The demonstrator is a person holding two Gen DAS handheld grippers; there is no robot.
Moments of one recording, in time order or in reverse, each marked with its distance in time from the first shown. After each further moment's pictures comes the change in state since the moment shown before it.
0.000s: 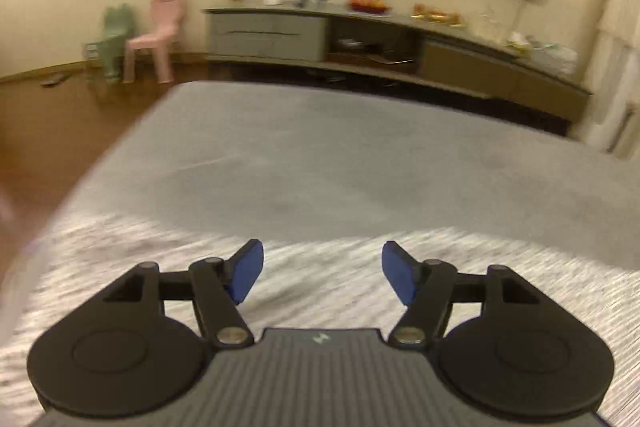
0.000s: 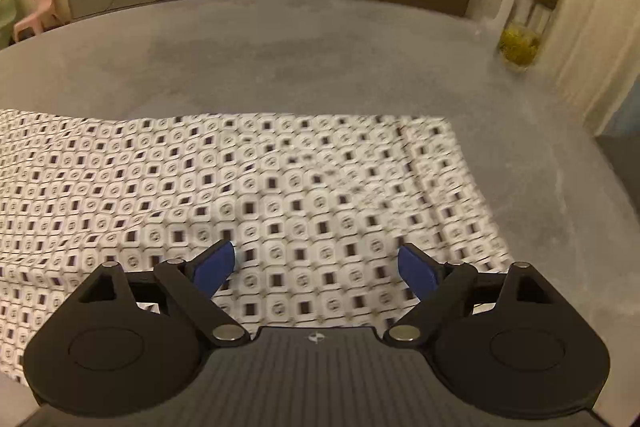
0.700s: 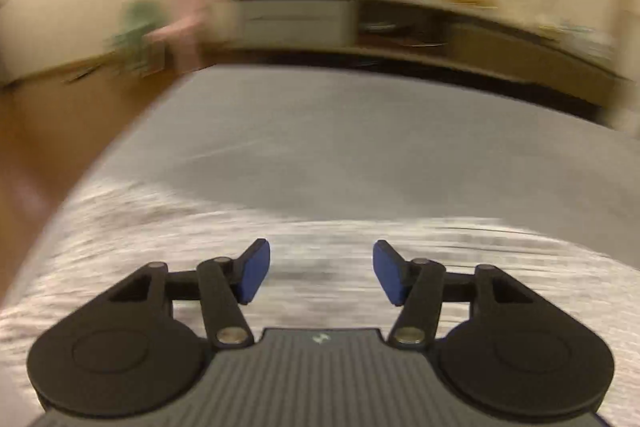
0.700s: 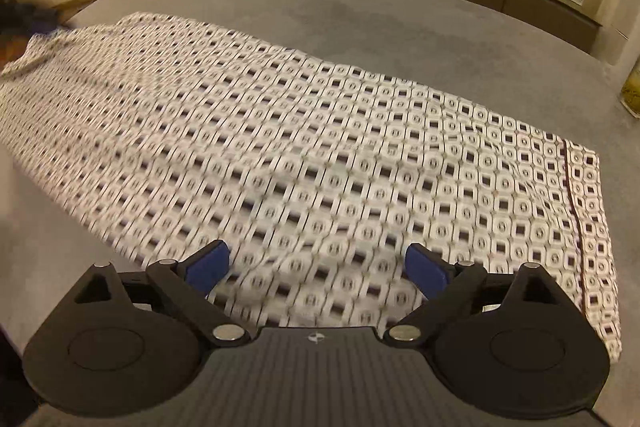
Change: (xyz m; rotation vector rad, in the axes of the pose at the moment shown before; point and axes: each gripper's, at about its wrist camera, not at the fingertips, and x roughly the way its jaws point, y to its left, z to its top) left arm 0.032 -0.104 0.009 0.136 0.042 0.011; right arm -0.042 0.080 -0.050 -0.265 0.041 0.294
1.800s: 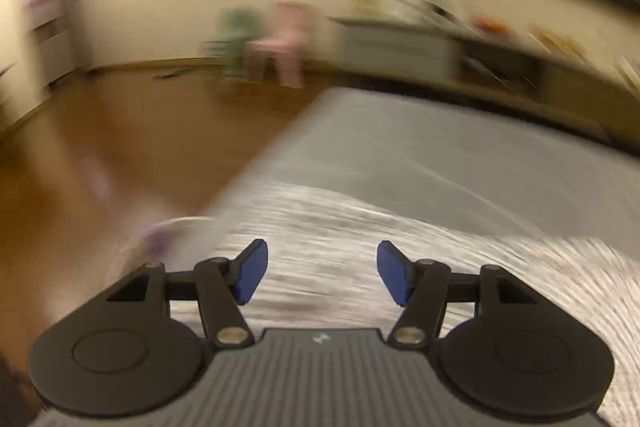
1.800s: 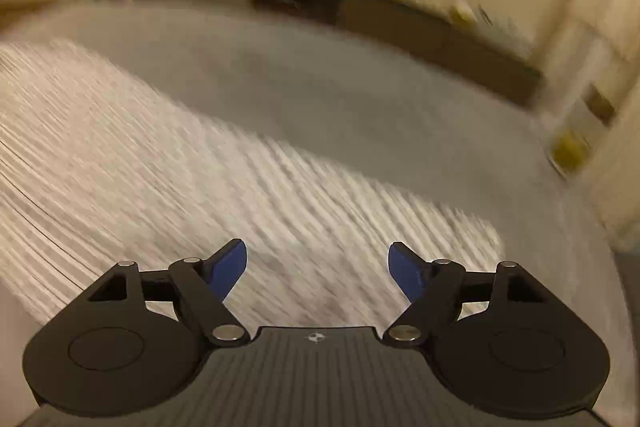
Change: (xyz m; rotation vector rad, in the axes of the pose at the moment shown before) left arm -0.090 0.212 -0.031 -0.450 -0.156 0.359; right arm -0.014 -0.032 0.050 -0.070 -0.178 -0.119
